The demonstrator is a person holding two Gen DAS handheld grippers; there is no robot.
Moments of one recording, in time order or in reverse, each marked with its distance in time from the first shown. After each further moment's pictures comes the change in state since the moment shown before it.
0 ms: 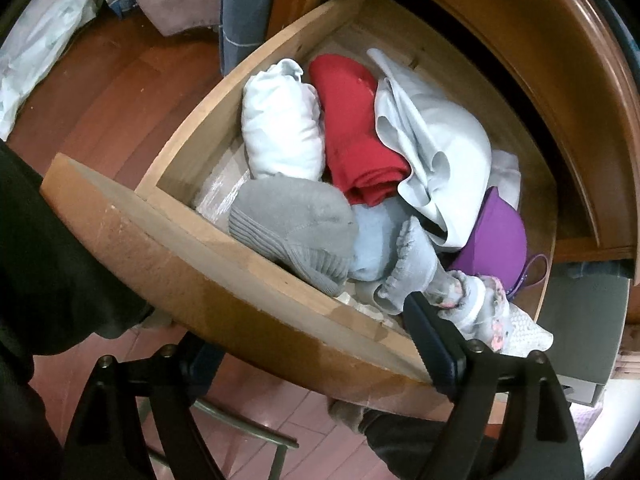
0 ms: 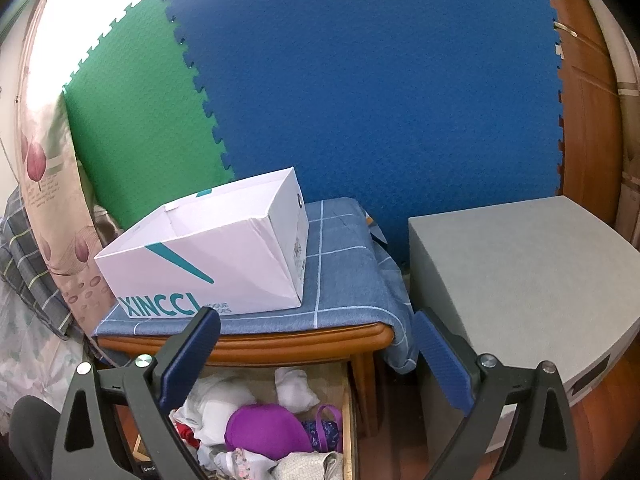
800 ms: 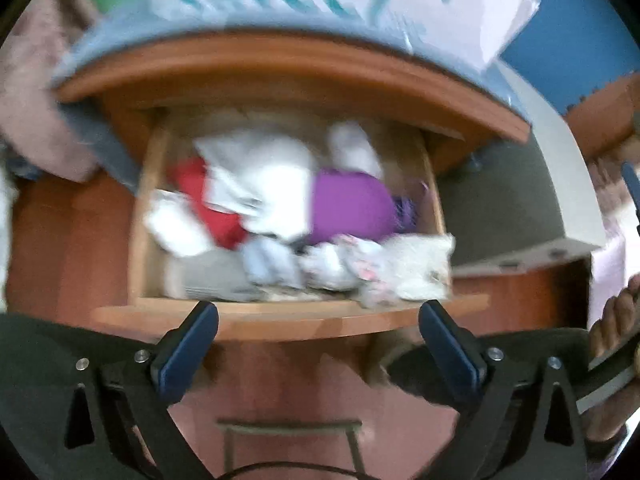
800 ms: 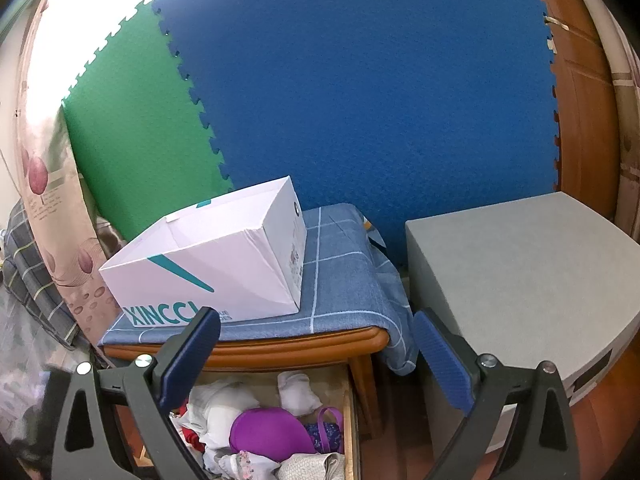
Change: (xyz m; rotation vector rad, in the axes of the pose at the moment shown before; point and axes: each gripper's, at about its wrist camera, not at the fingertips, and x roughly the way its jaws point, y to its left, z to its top) left arm -0.084 -0.100 -0.016 0.580 0.025 -0.064; right arm -0.010 -0.009 0.004 0.030 -0.020 0.013
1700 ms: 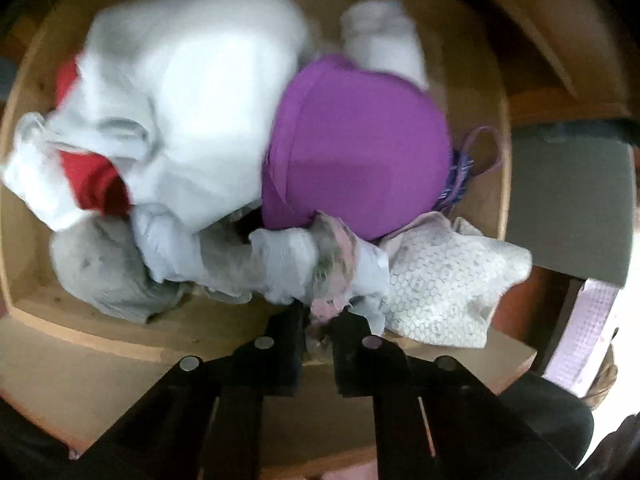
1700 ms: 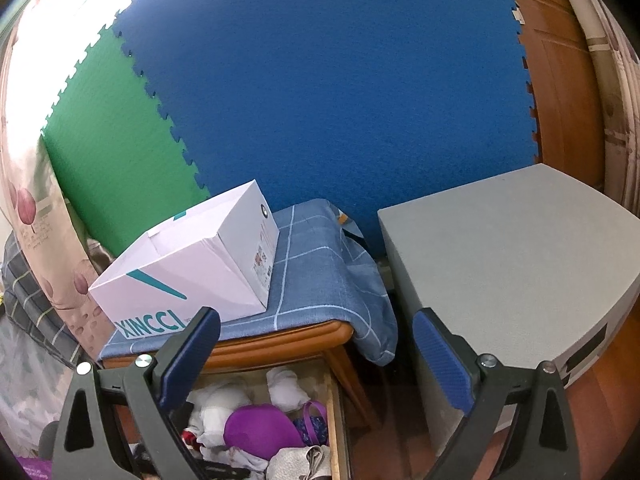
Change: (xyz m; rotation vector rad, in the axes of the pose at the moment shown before) left arm 0.135 -0.016 0.013 -0.131 0.277 -0.051; right arm -0.005 -0.044 0.001 0.108 0.026 -0.020
